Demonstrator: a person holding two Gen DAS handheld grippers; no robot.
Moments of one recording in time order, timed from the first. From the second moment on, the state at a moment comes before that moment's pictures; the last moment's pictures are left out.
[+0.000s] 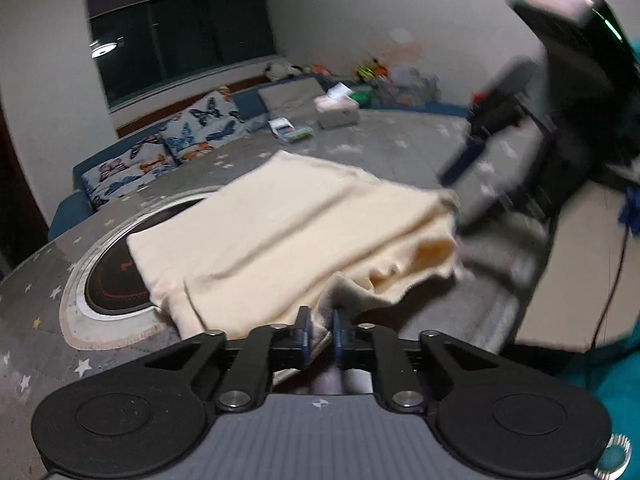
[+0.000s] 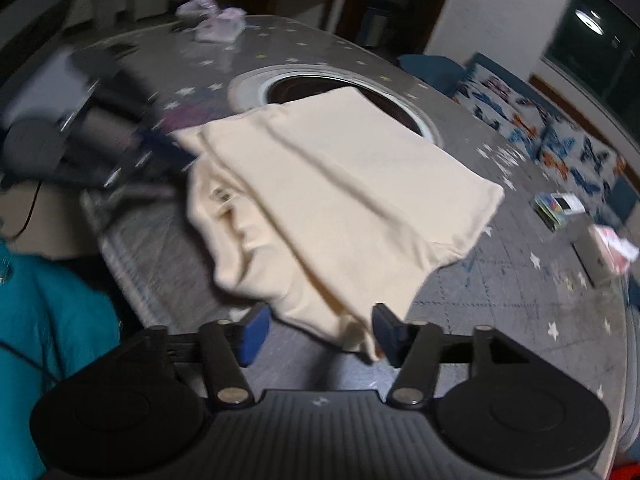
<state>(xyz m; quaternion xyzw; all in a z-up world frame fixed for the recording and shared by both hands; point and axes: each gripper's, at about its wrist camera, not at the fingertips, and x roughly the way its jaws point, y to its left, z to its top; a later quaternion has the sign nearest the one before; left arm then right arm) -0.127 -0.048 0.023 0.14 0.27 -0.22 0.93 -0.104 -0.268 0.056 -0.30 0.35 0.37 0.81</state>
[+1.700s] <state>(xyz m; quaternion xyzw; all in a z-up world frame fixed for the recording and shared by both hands) -0.181 -0.019 0.079 0.16 0.22 -0.24 0.93 -0.131 -0.270 0.131 -0.23 0.31 0.42 0.82</state>
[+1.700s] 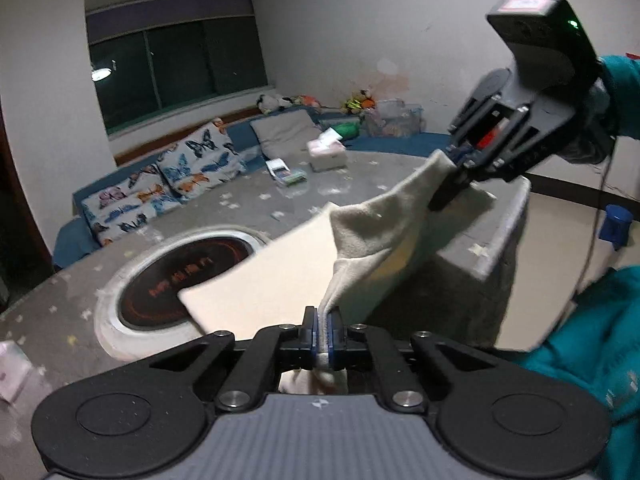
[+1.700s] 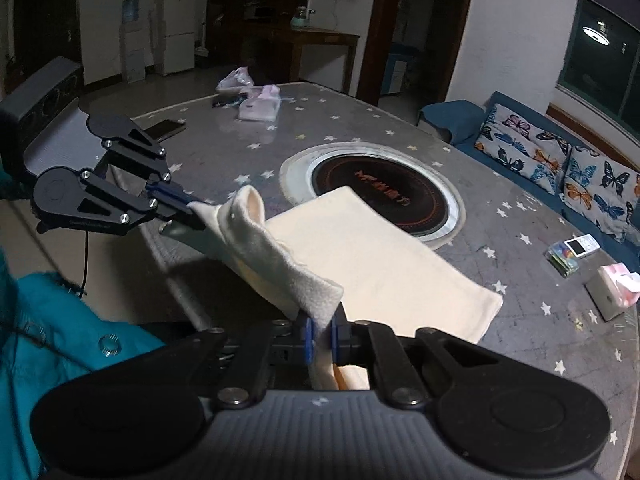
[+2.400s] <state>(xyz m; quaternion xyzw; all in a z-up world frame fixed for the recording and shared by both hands) 0.047 -0.015 0.019 0.09 0.31 -0.11 0.94 0.075 -0.225 0.049 -0.18 0.37 0.32 0.85</state>
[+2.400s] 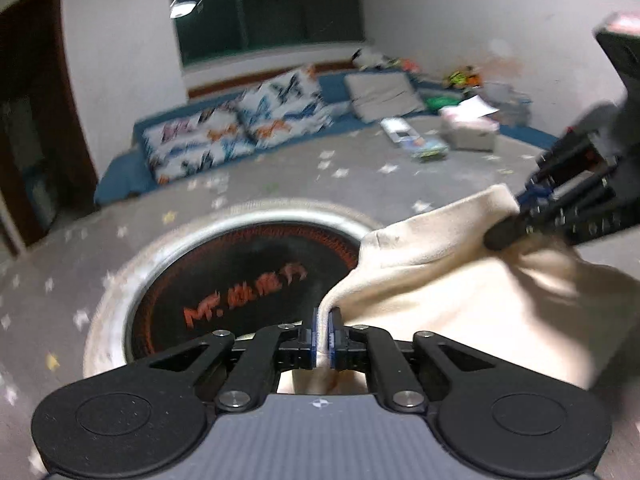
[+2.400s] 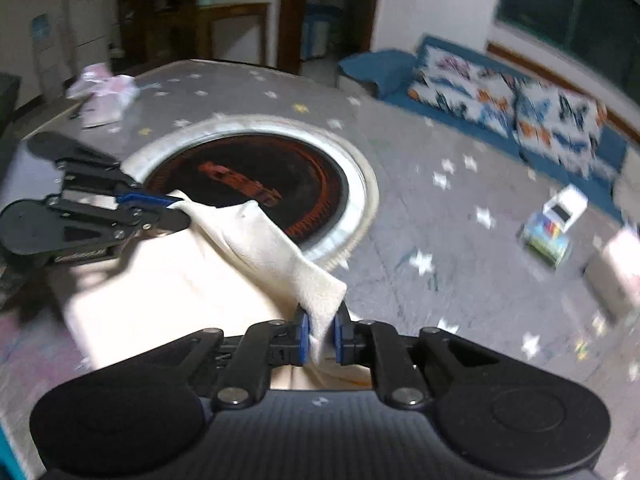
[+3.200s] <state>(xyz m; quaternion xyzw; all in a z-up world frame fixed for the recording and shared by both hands) 0.069 -0.047 0.019 -0.01 0.34 -0.11 0.93 0.081 -0.237 0.032 -0.10 0.37 0.27 0.88</state>
